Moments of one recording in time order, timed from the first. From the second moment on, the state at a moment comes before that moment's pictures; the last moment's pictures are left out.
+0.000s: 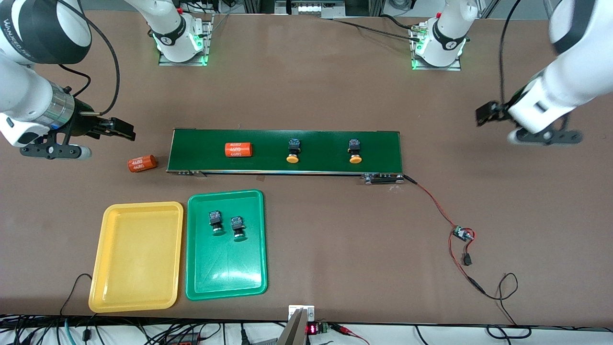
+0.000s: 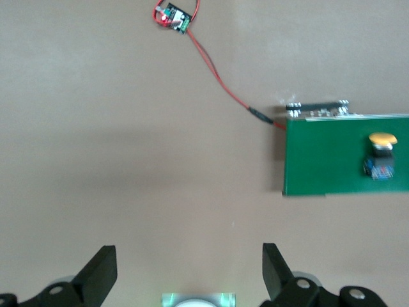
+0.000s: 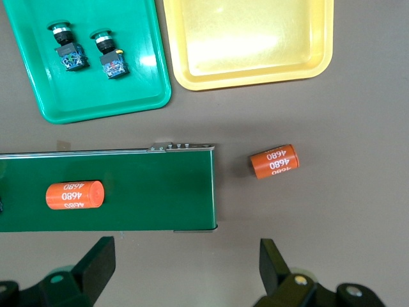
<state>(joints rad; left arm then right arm) -0.04 -0.01 -0.06 -1.67 0.01 1.49 -0.08 0.14 0.09 -0.06 -1.72 0.06 1.70 0.13</state>
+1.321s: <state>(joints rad) -0.06 0.05 -0.04 -1.52 0.04 1.59 -0.03 0.24 0.17 -0.06 -1.73 0.08 1.78 0.14</state>
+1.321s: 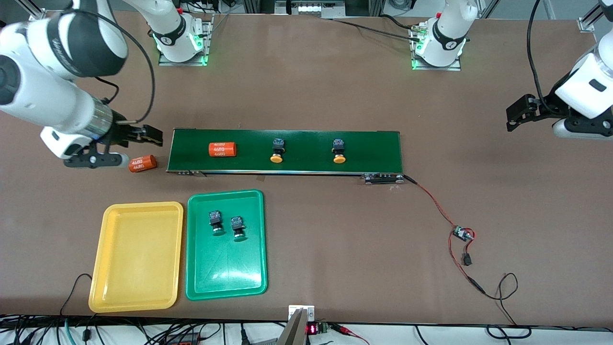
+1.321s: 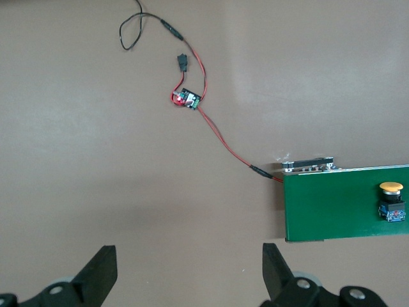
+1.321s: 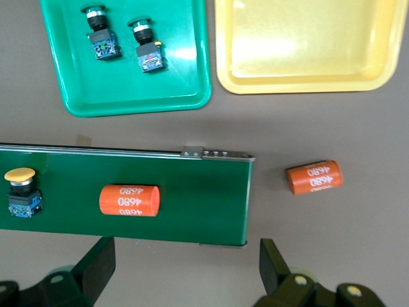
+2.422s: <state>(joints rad) -0.07 0.10 -0.02 -1.51 0.04 1.58 -0.02 0.53 0.35 -0.05 -1.82 0.09 2.08 0.56</state>
